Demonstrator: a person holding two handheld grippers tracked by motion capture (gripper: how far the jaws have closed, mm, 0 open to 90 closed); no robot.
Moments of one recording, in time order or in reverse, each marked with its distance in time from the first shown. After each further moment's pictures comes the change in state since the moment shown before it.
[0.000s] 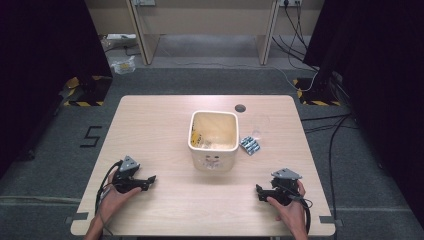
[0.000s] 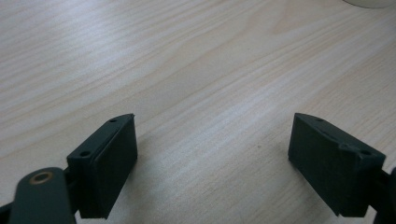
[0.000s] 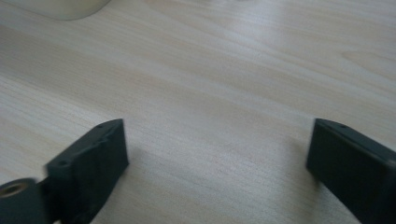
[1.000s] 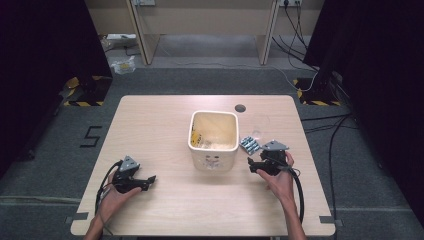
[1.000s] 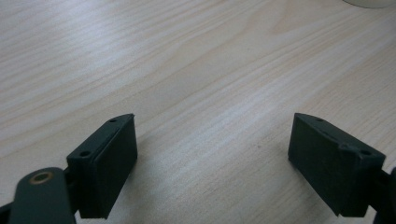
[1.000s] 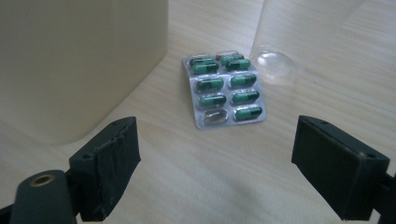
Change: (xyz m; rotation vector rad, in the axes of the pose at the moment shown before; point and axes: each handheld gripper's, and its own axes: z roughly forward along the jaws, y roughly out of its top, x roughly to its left) left arm 0.000 0.000 0.000 0.000 0.000 0.000; right arm -0.003 0.082 0.033 -0.080 -0.002 -0.109
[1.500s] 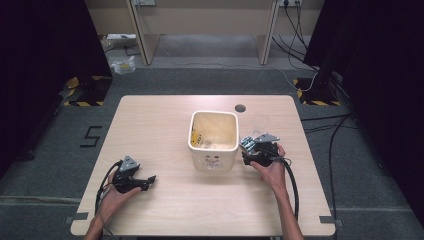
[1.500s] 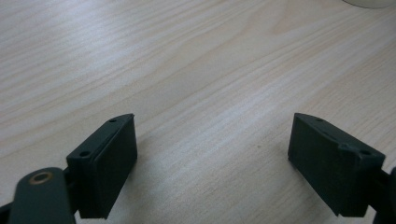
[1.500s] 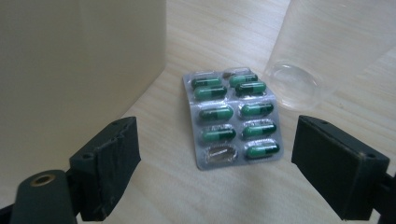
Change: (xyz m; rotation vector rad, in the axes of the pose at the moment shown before) left arm 0.000 0.000 0.000 -0.001 0.000 0.000; right arm -0.002 0.017 0.036 0.021 0.022 -0.016
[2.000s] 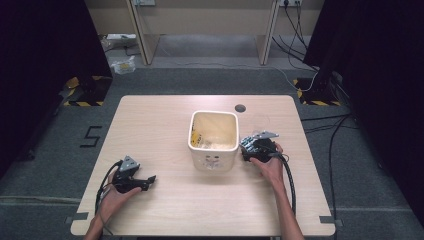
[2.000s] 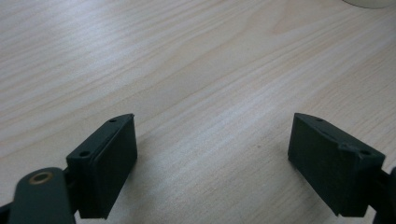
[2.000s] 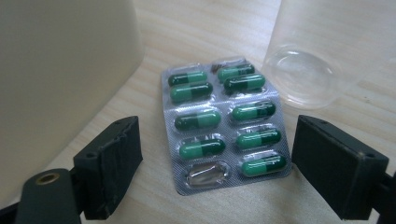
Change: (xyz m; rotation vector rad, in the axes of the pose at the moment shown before) left arm 0.000 0.000 0.000 0.000 0.000 0.000; right arm -0.015 -0.003 0.030 0.034 0.031 0.044
